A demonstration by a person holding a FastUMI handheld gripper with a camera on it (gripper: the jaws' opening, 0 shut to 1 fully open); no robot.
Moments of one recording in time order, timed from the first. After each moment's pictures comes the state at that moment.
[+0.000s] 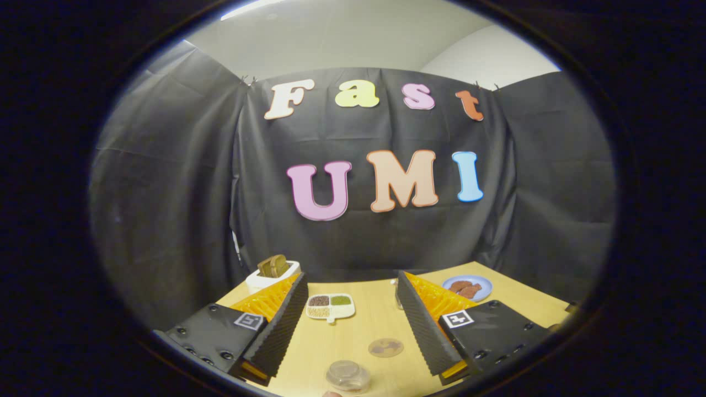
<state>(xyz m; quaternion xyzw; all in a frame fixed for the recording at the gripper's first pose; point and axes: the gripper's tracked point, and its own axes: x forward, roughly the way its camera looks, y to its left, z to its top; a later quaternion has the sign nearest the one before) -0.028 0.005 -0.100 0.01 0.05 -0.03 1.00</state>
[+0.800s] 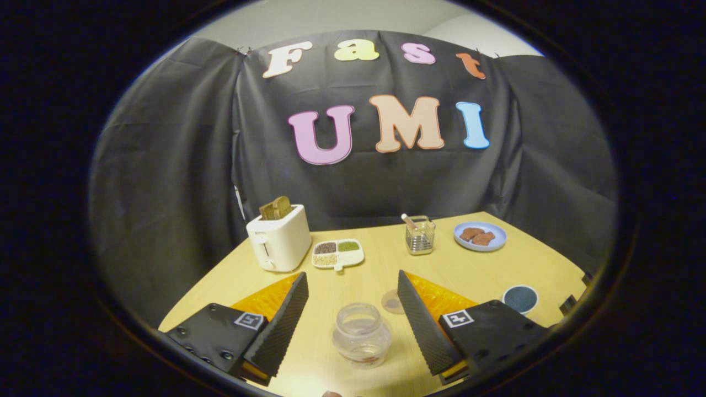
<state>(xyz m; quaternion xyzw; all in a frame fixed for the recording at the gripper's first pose) -0.048 0.016 -0.225 0.02 0.17 -0.02 0.99</state>
